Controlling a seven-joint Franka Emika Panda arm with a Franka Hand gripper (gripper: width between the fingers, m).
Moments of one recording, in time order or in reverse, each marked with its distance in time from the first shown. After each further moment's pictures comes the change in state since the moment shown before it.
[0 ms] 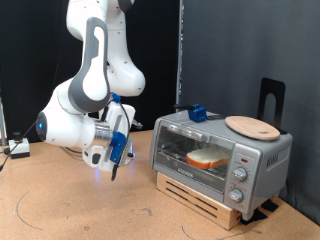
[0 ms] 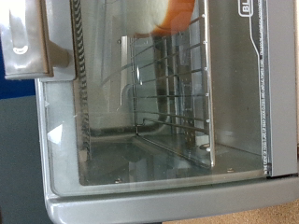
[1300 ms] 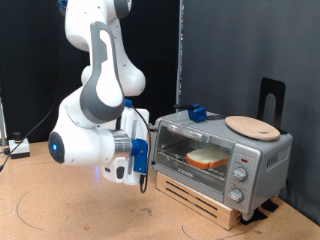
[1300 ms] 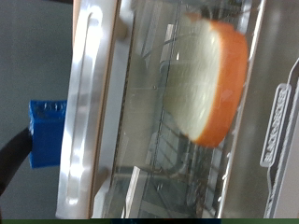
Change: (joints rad) arm 0.055 0.279 0.099 0.367 0.043 -0.100 -0.024
